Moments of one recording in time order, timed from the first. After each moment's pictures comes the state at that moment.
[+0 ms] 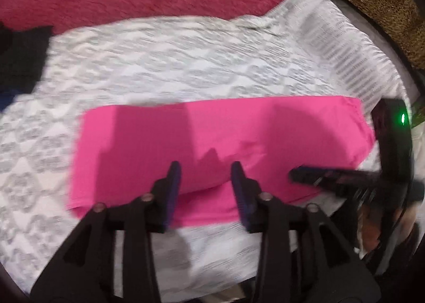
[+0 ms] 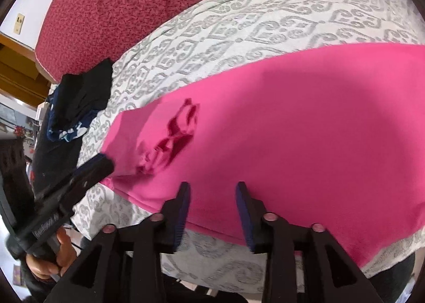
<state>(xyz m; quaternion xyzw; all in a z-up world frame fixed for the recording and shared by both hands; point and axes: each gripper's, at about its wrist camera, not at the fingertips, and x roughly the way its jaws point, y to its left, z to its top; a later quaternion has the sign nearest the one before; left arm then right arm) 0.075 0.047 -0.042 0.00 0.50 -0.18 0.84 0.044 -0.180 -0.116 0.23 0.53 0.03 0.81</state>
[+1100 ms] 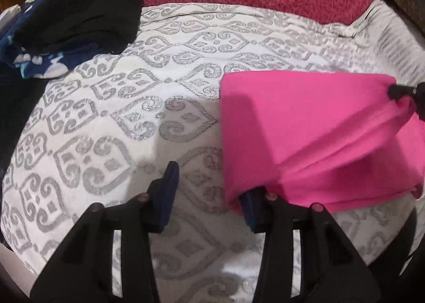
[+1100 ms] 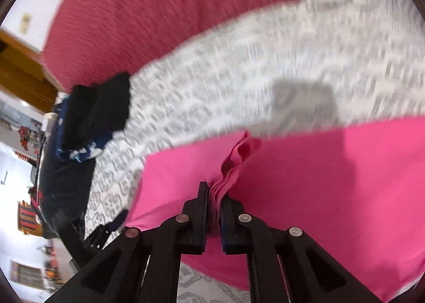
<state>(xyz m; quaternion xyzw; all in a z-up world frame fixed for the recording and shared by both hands) 0.081 0.151 -0.099 0.01 0.50 -0.03 0.86 0.122 -0.137 -0.071 0.22 0.50 0.04 0.84</state>
